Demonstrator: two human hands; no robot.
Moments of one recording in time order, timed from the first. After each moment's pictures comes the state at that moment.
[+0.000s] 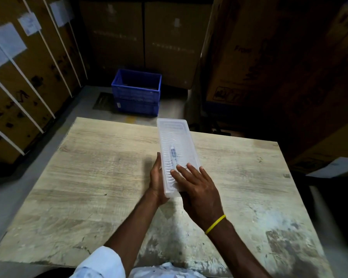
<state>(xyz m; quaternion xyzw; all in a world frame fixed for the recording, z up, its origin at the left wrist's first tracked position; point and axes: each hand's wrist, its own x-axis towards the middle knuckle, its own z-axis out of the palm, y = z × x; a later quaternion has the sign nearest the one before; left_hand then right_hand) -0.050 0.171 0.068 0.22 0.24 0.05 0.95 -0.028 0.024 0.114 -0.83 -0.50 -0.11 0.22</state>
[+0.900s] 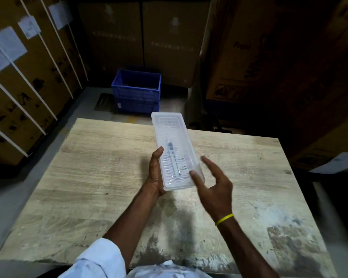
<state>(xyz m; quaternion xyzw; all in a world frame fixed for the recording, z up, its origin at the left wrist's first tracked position) -0.045 0.175 0.090 0.26 0.18 0.07 0.95 -0.015 0.007 0.122 -0.80 -0.20 0.06 0.56</state>
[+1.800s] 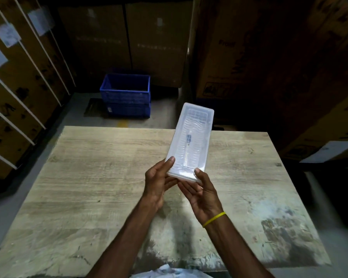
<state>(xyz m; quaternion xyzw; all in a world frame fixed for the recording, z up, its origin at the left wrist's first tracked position) -0.060 0.145 0.106 0.47 0.33 0.11 0.81 -0.018 0.013 0.119 -0.41 0.18 0.34 0.83</state>
